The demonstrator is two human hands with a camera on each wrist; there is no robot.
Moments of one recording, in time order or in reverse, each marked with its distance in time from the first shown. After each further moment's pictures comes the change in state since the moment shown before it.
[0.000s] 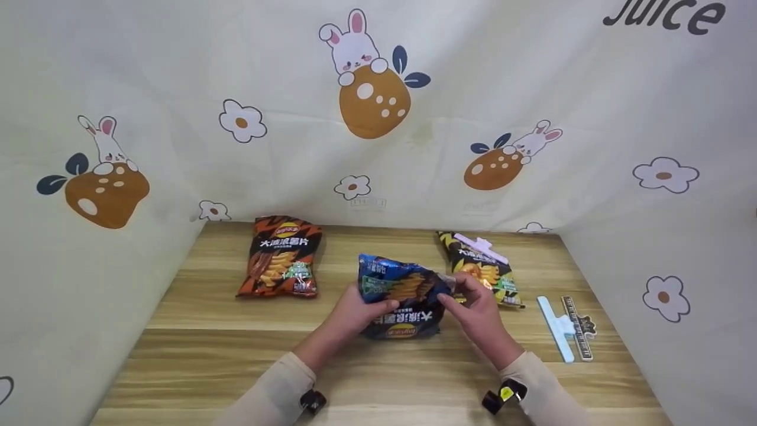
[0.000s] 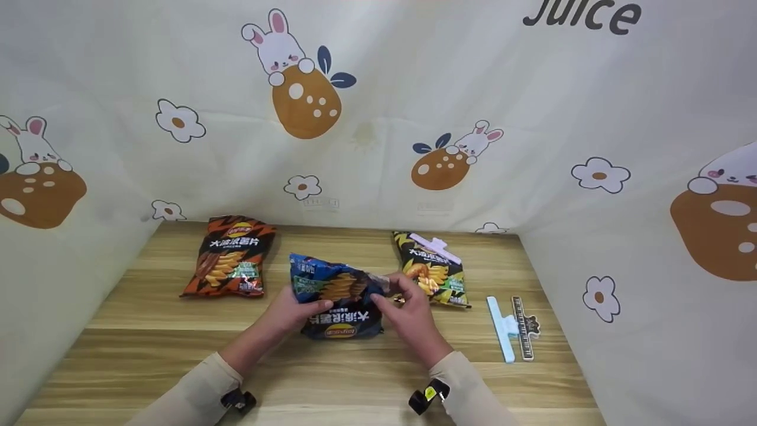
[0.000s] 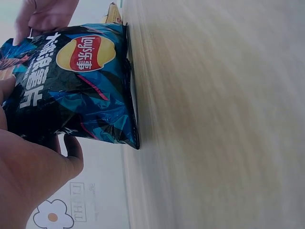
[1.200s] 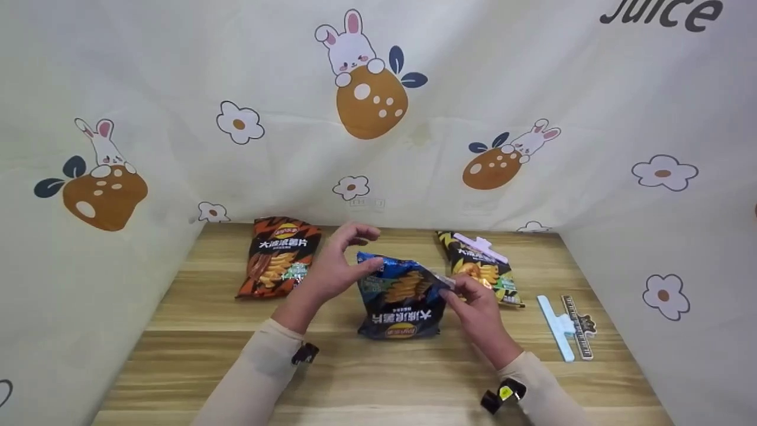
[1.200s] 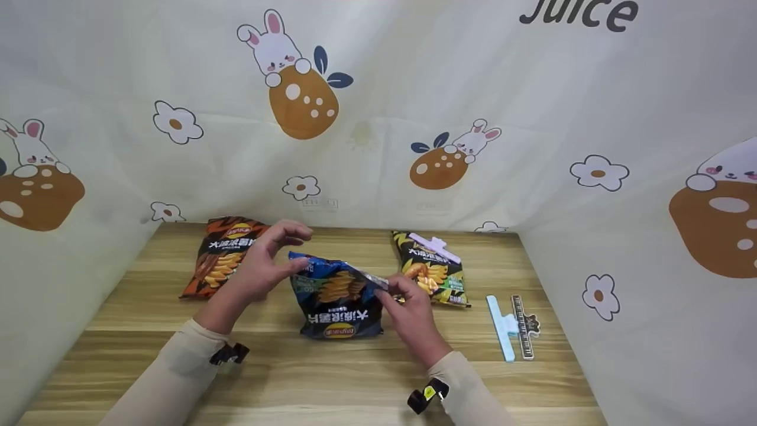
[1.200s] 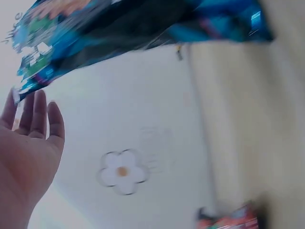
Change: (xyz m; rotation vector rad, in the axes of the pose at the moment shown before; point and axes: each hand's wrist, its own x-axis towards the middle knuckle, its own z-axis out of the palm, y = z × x) left_hand 0.025 0.084 -0.046 0.381 -0.030 0.472; right_hand 0.002 0.004 0.000 -0.068 0.063 -0.045
